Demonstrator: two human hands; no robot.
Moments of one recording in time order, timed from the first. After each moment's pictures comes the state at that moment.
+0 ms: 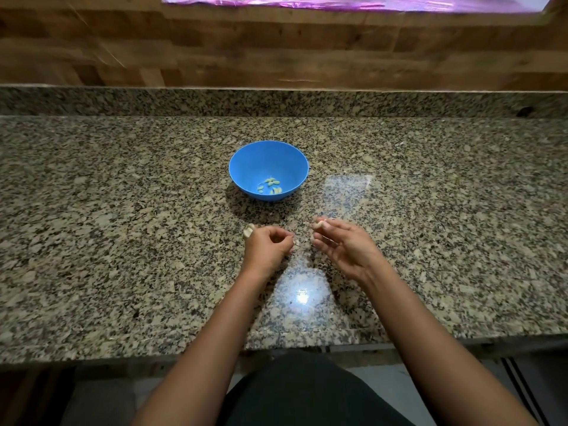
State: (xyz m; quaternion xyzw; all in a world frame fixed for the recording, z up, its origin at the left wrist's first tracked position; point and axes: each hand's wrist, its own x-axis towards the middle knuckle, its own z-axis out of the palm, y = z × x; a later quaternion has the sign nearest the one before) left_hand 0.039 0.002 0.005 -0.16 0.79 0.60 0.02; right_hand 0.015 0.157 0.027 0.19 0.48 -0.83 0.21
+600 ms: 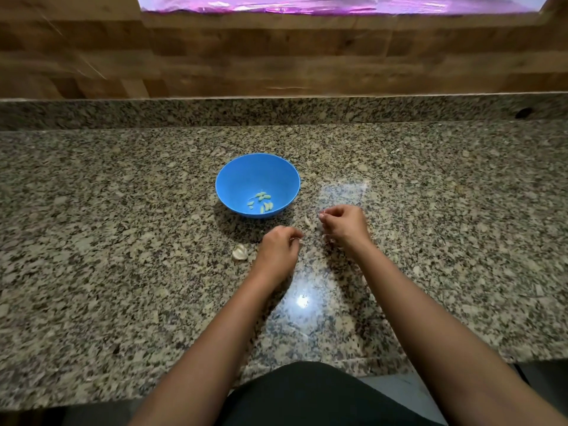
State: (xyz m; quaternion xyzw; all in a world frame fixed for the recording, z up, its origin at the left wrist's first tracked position) left_hand -0.009 0.023 0.002 0.00 0.92 0.38 -0.01; right_hand -0.065 0.161 0.013 0.14 0.81 -0.56 0.07
